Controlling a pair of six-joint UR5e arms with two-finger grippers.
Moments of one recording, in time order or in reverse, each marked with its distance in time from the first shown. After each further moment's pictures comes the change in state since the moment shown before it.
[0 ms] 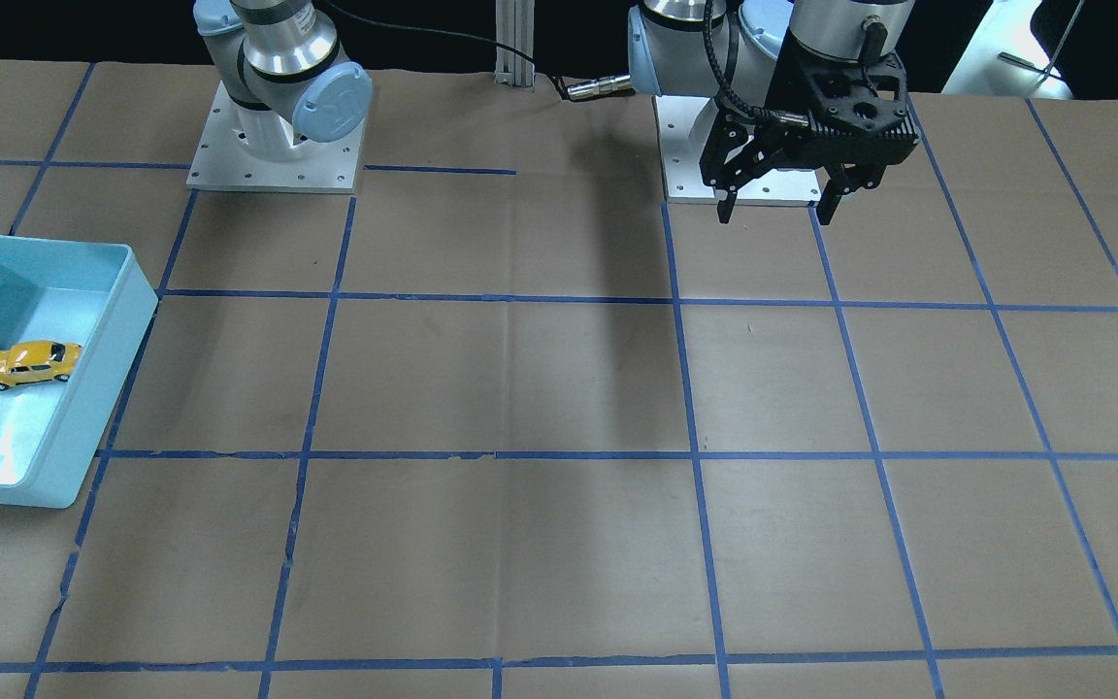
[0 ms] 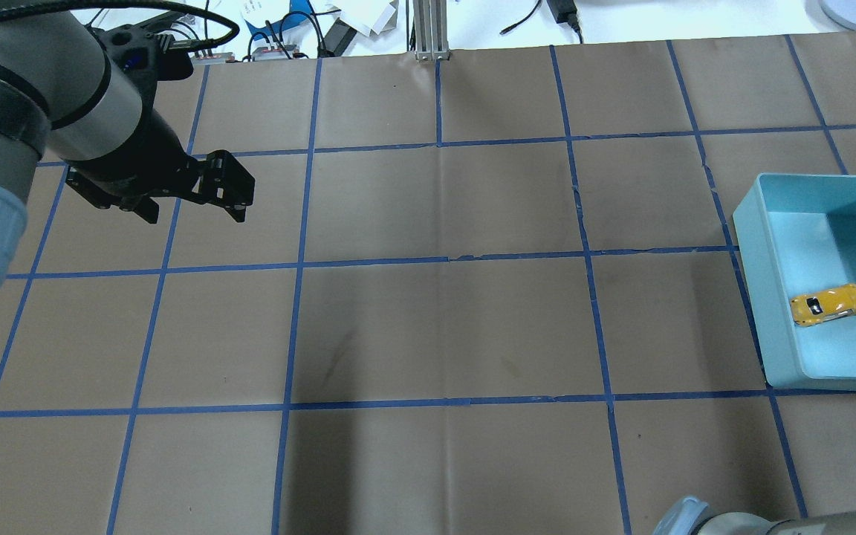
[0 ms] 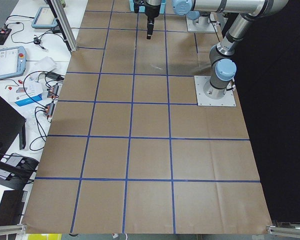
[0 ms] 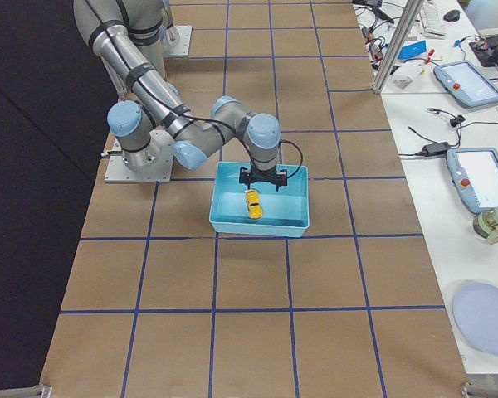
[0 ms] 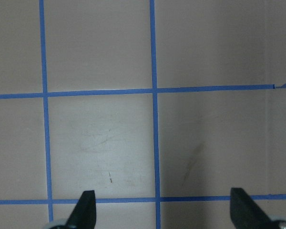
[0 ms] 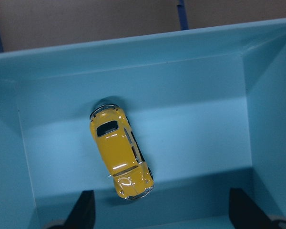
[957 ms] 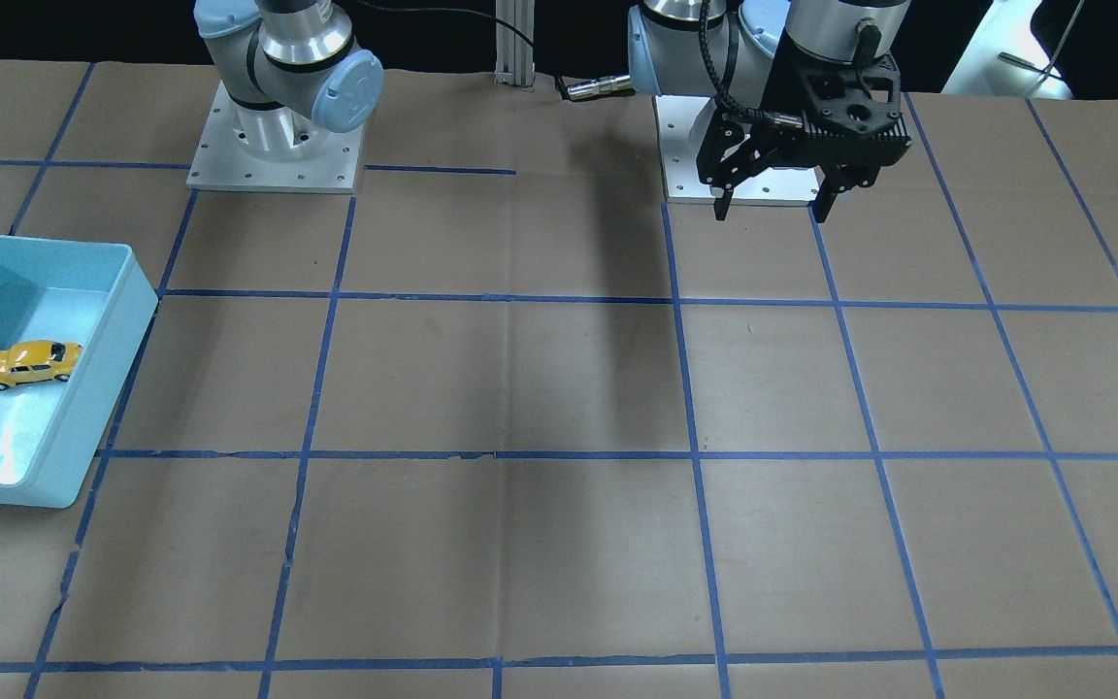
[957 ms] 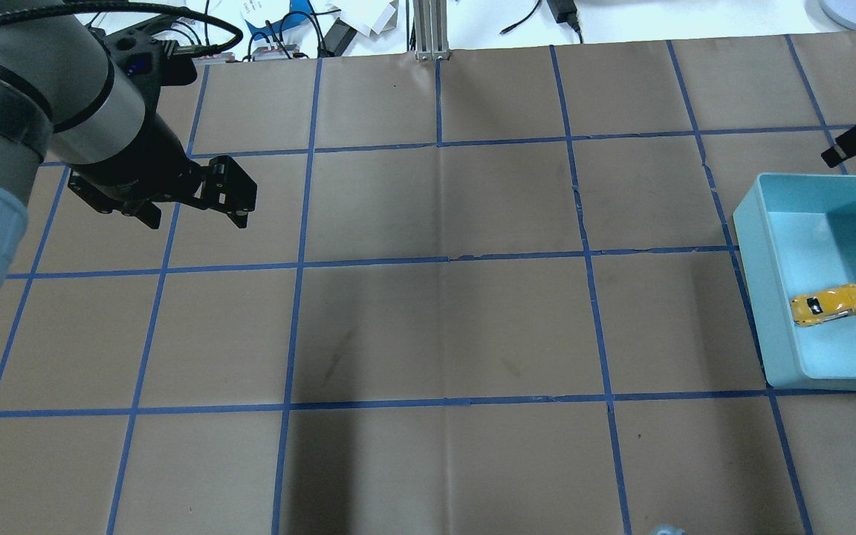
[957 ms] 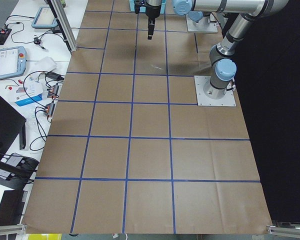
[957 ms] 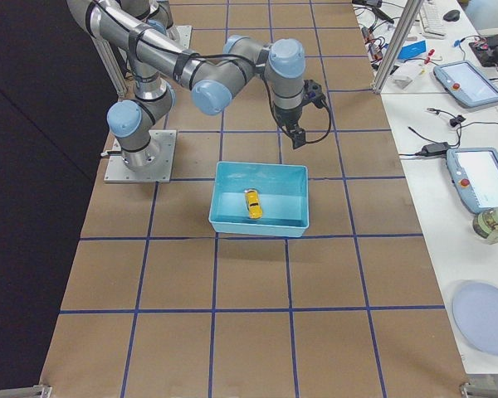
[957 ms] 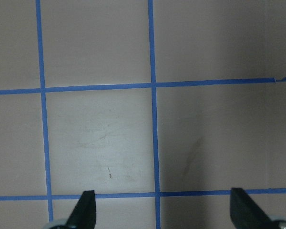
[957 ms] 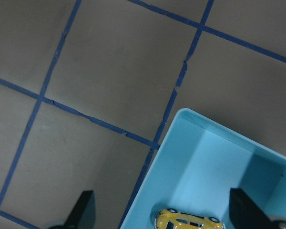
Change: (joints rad) left arm -0.004 0.001 0.001 -0.019 -0.002 0.001; right arm 0.244 -0.035 -0.237 0.209 0.052 1.177
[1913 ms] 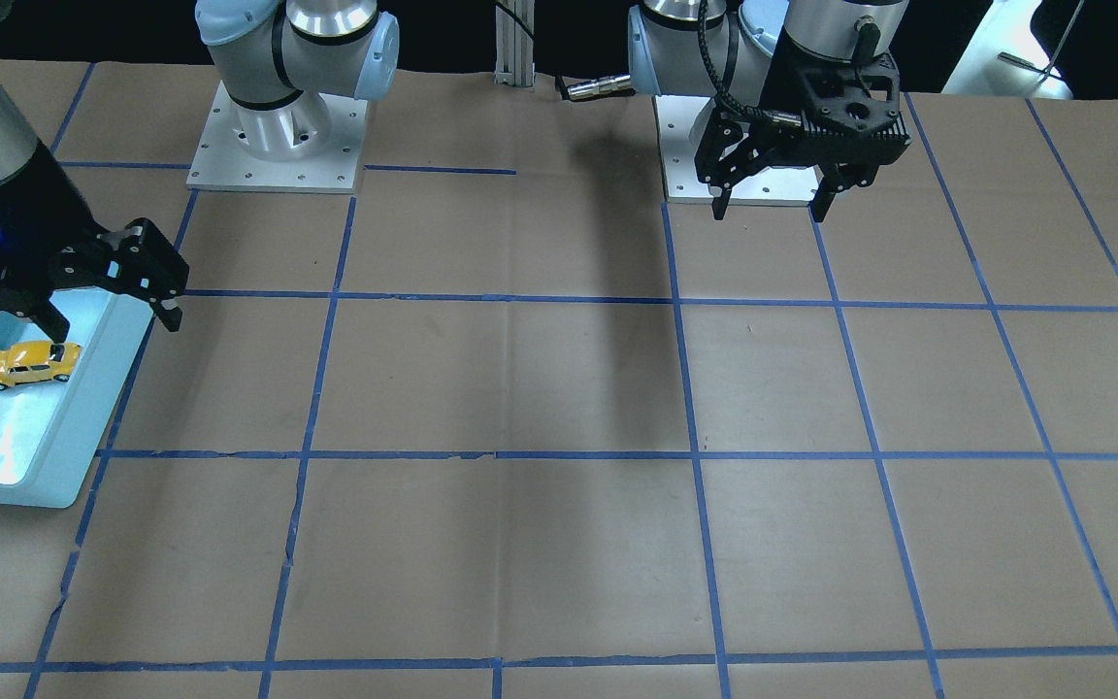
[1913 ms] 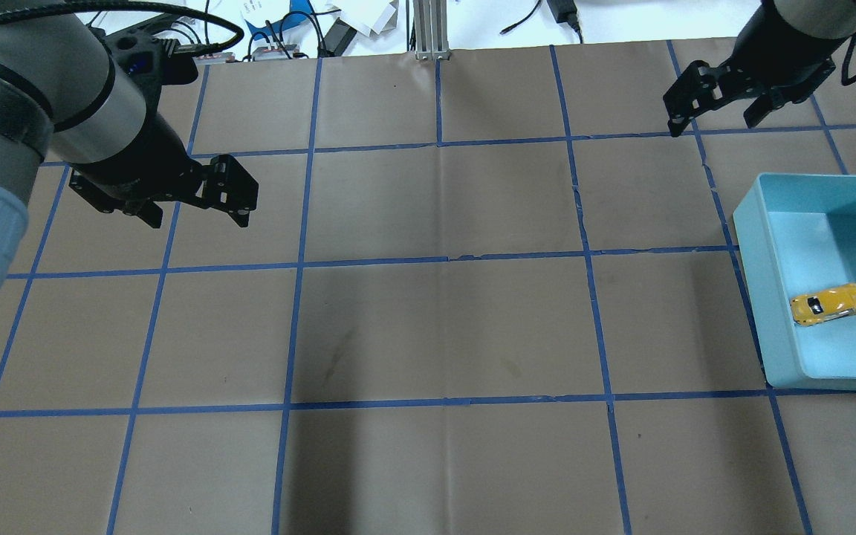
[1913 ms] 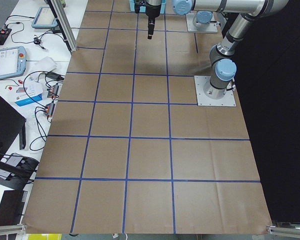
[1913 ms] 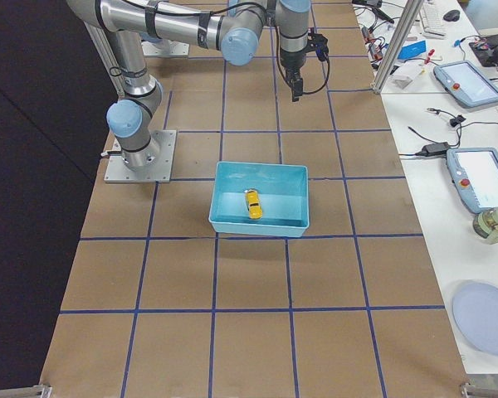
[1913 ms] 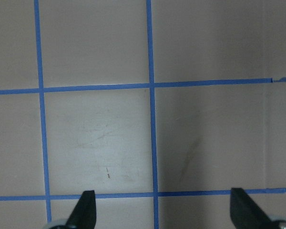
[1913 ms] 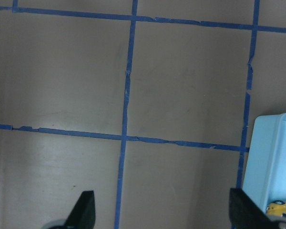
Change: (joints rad) left arm -0.002 0.000 0.001 0.001 -0.003 -0.003; right arm 0.358 -0.012 -0.040 0.024 -0.091 0.631
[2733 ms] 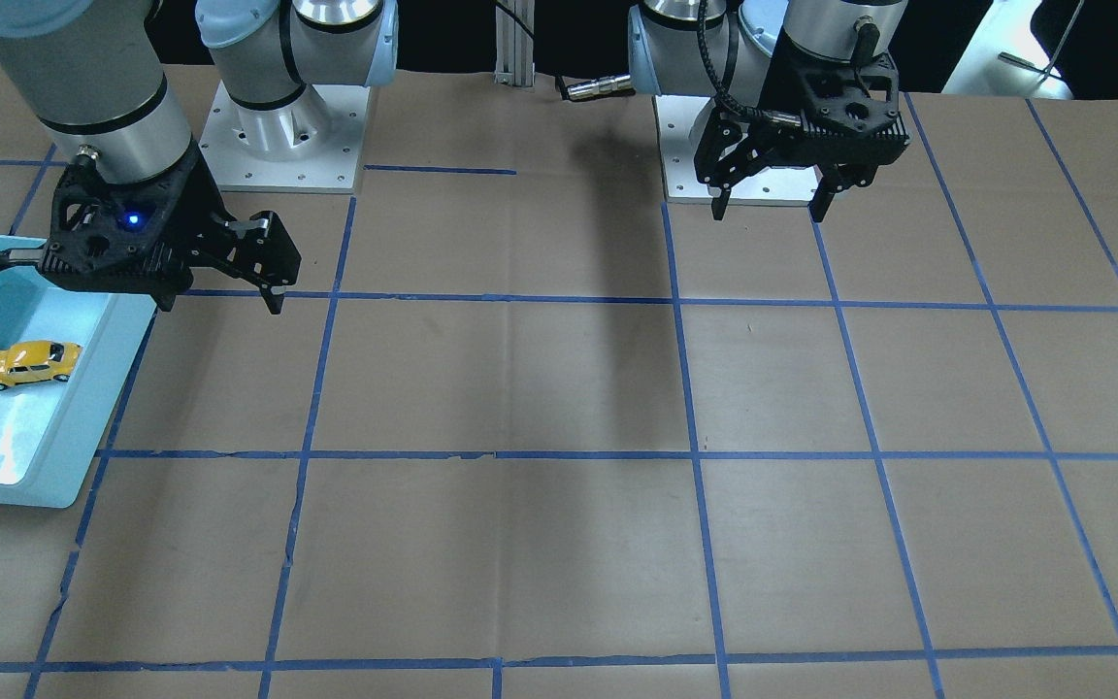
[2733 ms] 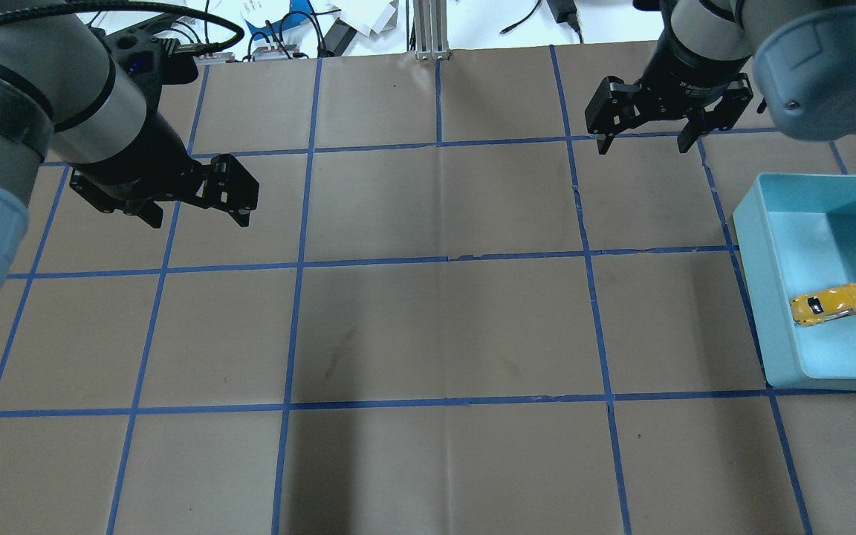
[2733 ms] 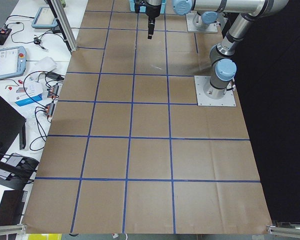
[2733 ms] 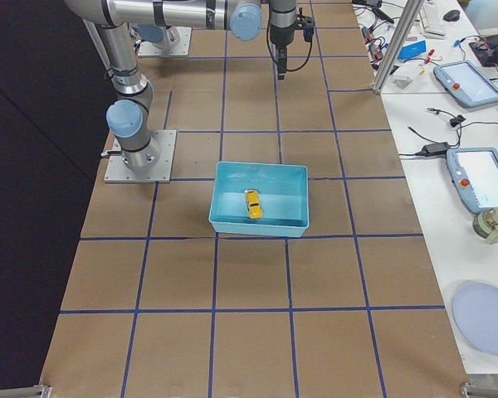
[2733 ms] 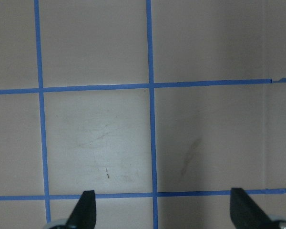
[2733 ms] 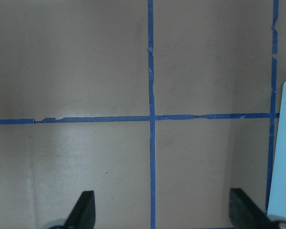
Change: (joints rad) left arm -0.001 -0.001 -0.001 0.002 0.000 -0.005; right arm 0.148 -0.001 0.005 0.044 -0.085 0.240
